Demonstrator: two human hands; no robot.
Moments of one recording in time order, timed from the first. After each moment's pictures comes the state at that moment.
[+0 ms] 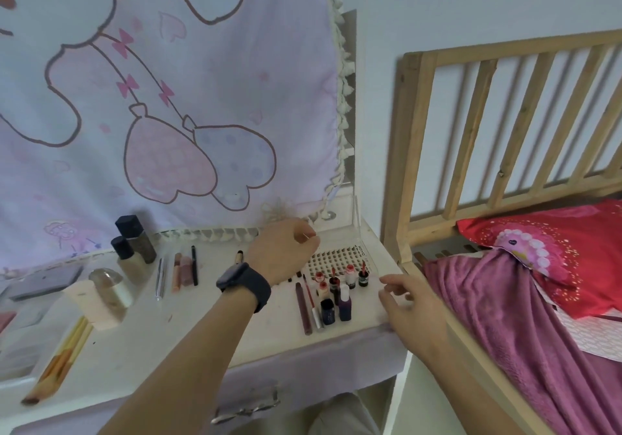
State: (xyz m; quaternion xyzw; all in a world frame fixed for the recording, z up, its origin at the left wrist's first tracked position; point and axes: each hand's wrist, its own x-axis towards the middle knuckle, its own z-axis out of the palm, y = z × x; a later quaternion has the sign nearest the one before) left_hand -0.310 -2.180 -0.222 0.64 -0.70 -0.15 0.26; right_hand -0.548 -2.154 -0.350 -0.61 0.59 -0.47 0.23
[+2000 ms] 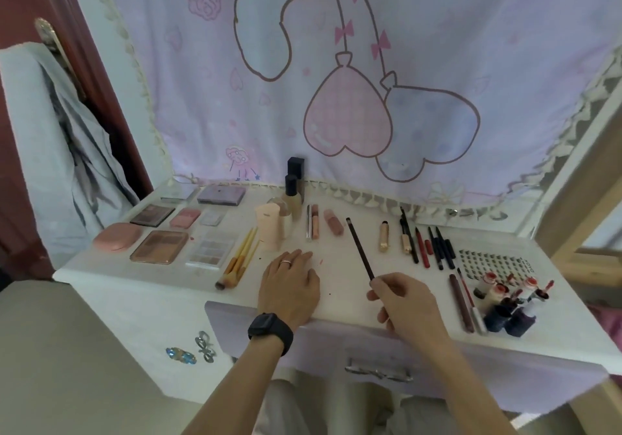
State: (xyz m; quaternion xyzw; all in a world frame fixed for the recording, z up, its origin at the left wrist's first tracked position) left_hand -0.102 -2.067 -0.368 0.81 -0.50 -0.01 0.28; right_hand -0.307 -2.109 -0.321 -0.65 0.50 -0.30 0.48
